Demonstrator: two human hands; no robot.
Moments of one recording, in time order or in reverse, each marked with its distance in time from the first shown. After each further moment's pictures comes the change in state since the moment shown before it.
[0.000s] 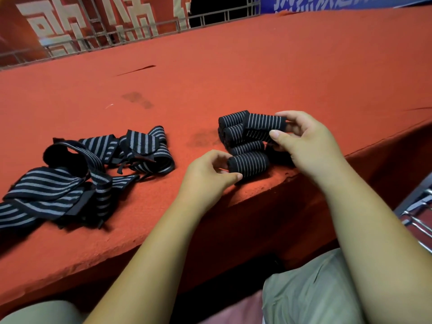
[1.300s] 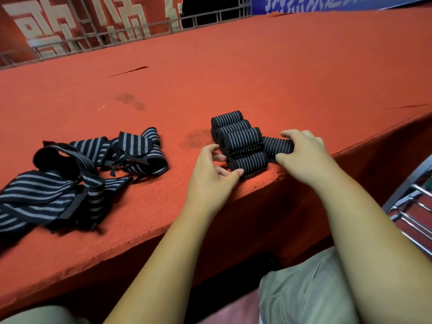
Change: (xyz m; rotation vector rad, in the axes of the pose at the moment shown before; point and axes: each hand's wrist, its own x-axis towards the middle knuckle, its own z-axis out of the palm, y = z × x) left_hand -0.003 -0.003 0.029 -0.100 0.107 0.114; right_hand 0.005 0.031 -0.021 -0.826 -0.024 0.155
